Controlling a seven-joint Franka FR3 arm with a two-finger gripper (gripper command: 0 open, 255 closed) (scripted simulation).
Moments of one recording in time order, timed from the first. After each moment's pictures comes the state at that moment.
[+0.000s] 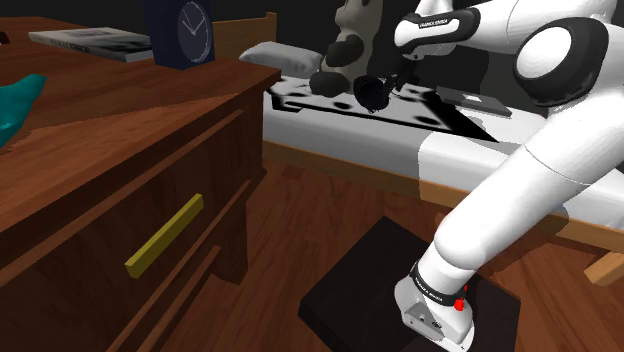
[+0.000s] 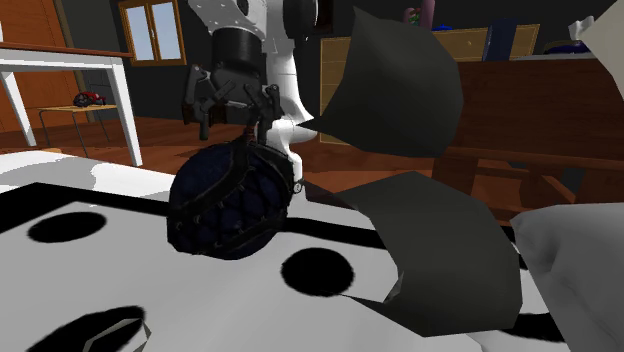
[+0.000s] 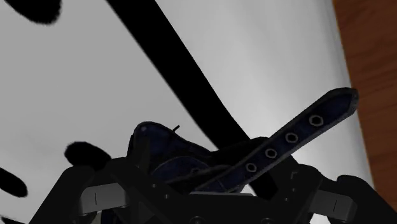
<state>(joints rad) -0.14 -0.17 -0.54 -1.96 -0.14 2.13 -0.59</state>
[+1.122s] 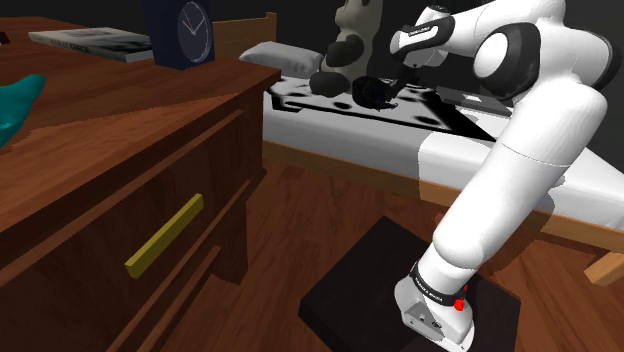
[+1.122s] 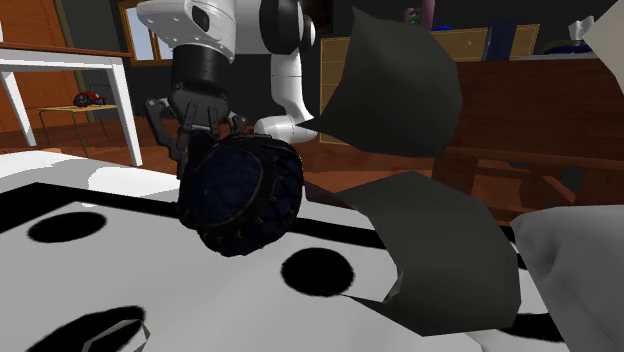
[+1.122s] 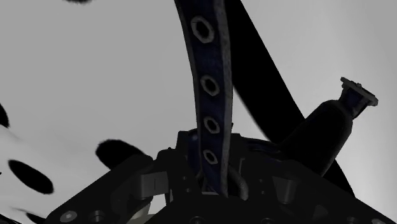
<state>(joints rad) -0.17 0.03 -0.62 -1.87 0.03 2.27 -0.76</state>
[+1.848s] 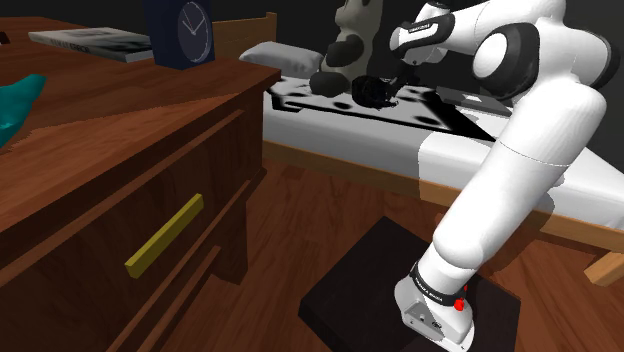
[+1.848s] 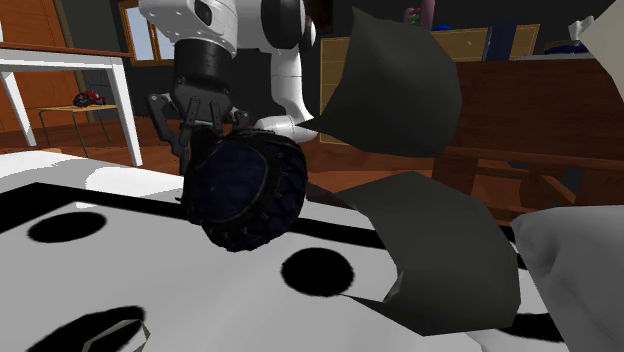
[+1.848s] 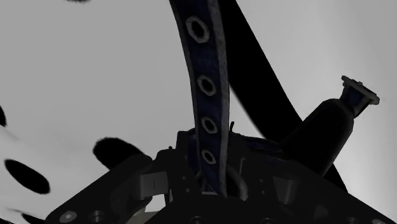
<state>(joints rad) -0.17 0.03 -0.62 -1.84 0.02 2.23 -0.75</state>
